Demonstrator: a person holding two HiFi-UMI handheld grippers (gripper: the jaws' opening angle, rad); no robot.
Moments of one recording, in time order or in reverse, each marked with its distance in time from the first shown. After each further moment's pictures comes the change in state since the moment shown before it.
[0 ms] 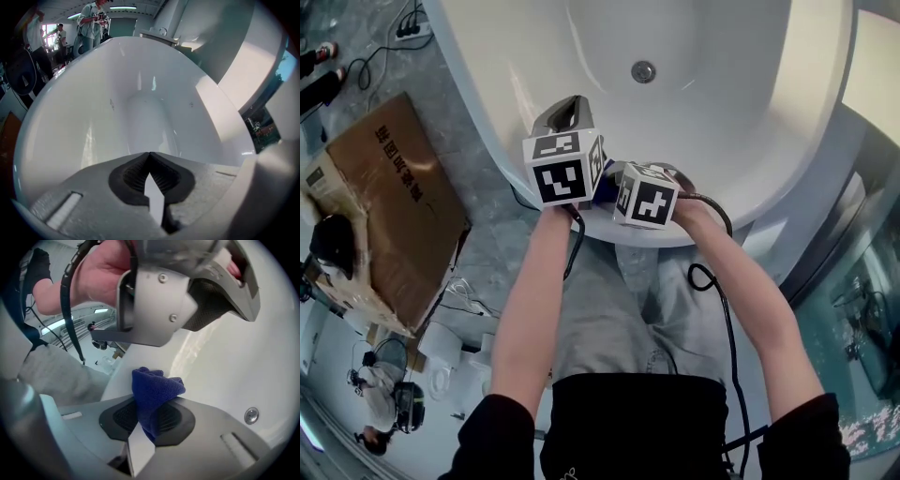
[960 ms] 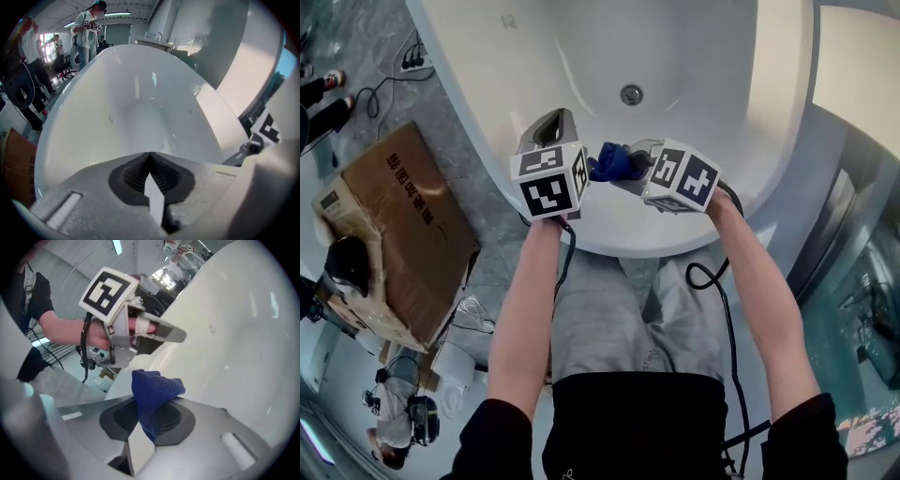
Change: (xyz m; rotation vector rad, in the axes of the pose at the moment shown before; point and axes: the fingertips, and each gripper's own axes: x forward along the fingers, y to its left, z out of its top) left arm -0.017 -0.007 0.052 0.051 -0.035 0.027; right arm -0.119 -0.052 0.016 0.135 -0.215 -0.124
